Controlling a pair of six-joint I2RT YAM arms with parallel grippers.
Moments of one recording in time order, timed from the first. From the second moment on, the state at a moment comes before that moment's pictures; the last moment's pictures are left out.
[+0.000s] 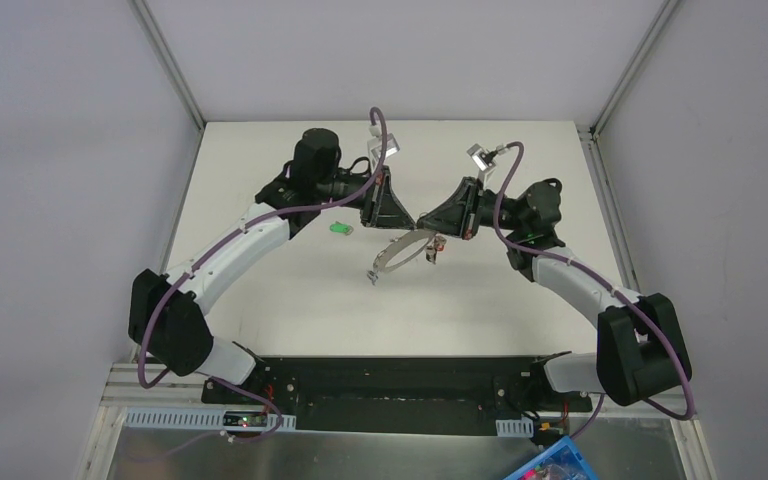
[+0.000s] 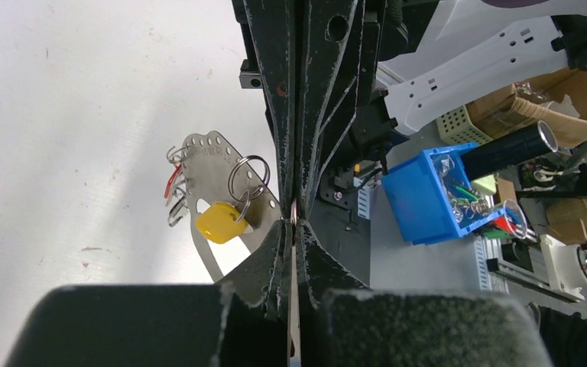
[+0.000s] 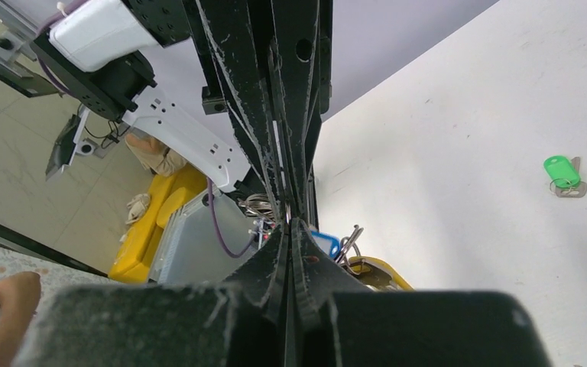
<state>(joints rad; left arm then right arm) -0.55 1.45 1.24 -0.09 1.01 -0.34 0.36 1.34 0.74 0.89 -1.12 0.96</state>
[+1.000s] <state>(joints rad) -0.70 1.62 1.66 -0.95 0.74 0.10 0.43 1.27 0.77 0.43 -1.23 0.47</state>
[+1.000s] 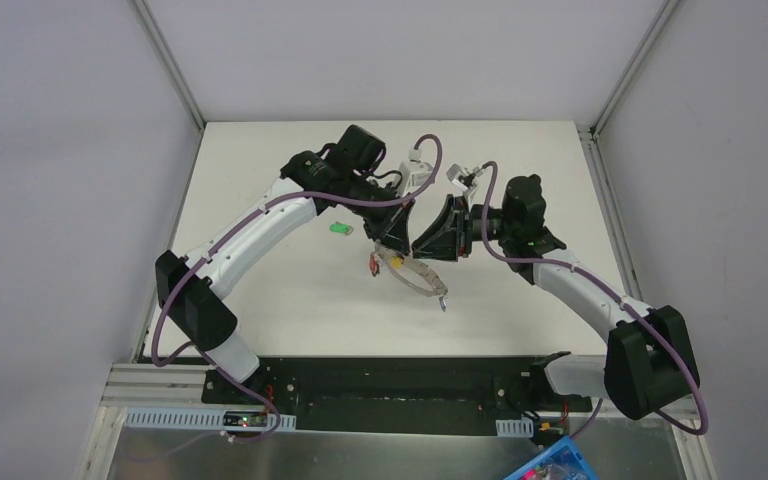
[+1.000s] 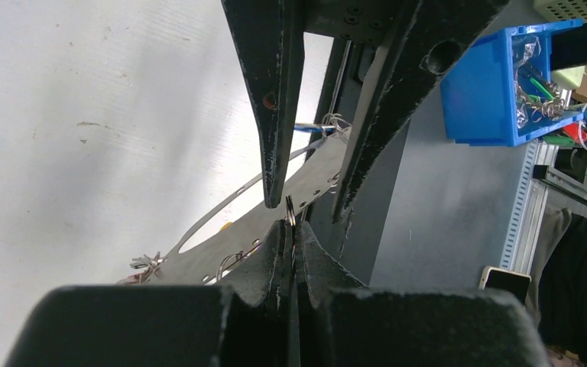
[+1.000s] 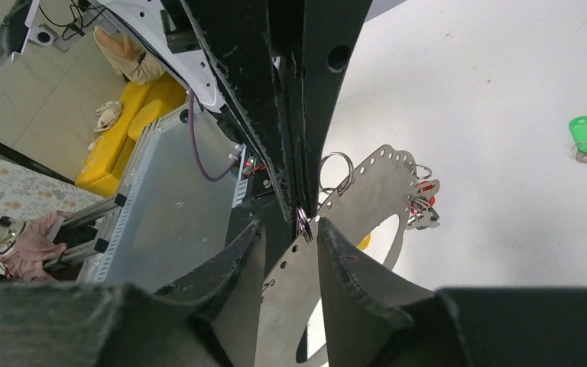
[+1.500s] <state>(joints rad) -0.70 1.62 1.66 -0.98 0.76 0.11 0.44 1.28 0.79 0.34 -1.23 0.41</state>
